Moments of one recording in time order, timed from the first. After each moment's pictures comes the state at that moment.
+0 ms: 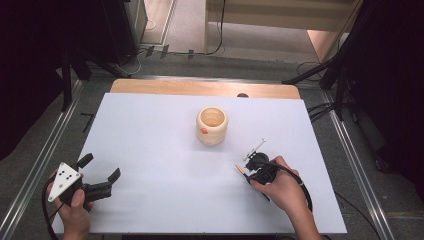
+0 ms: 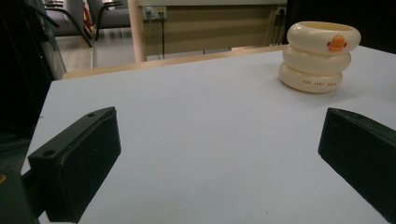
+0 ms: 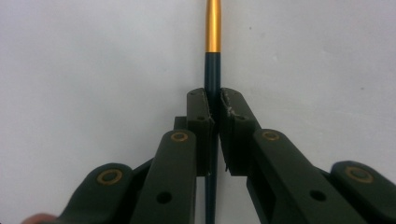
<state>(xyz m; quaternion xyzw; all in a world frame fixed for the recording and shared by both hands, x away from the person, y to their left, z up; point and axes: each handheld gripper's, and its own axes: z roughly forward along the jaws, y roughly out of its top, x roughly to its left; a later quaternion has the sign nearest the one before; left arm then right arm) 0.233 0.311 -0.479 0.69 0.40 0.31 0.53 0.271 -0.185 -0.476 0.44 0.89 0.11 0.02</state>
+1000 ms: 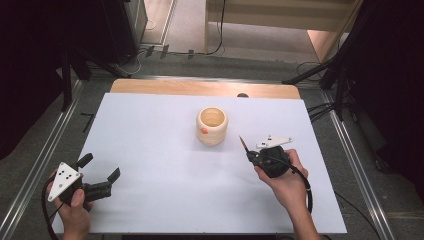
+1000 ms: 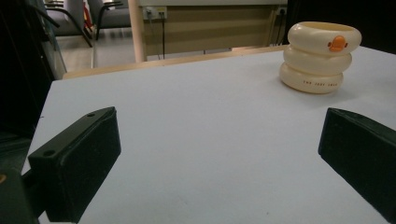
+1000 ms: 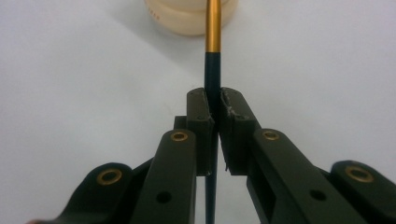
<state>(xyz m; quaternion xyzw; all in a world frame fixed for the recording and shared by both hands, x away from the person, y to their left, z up) 0.233 0.312 -0.479 0.69 0.40 0.31 0.53 0.260 -0.203 -0.440 0.45 0.82 0.31 0.18</state>
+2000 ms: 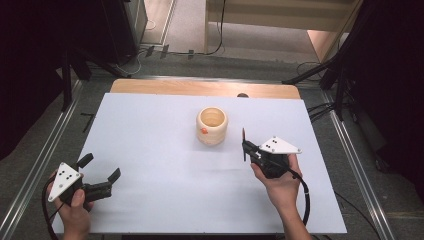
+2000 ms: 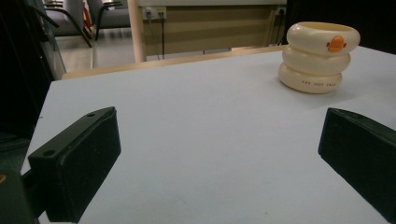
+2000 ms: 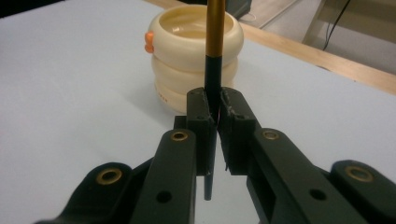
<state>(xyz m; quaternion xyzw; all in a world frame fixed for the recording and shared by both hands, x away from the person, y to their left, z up) 0.233 0.311 -0.479 0.69 0.39 0.31 0.53 0.252 -0.198 -0.444 0.43 0.75 0.45 0.25</state>
